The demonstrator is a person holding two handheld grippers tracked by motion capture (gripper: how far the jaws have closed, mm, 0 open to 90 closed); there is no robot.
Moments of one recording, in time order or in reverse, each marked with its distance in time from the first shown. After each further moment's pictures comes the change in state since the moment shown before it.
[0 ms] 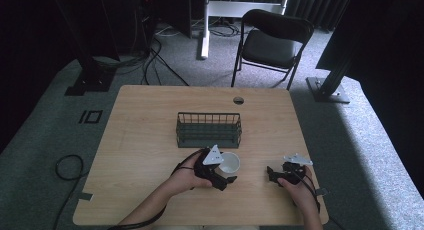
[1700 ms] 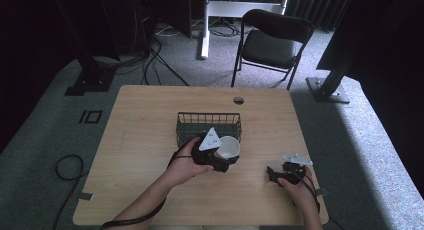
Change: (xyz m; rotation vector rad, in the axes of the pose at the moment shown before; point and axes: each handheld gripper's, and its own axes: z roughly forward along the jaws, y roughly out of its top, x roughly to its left) left arm 0.011 0.052 -0.036 -0.109 0.082 -0.008; right arm 0.000 0.000 0.000 -0.001 0.000 0.002
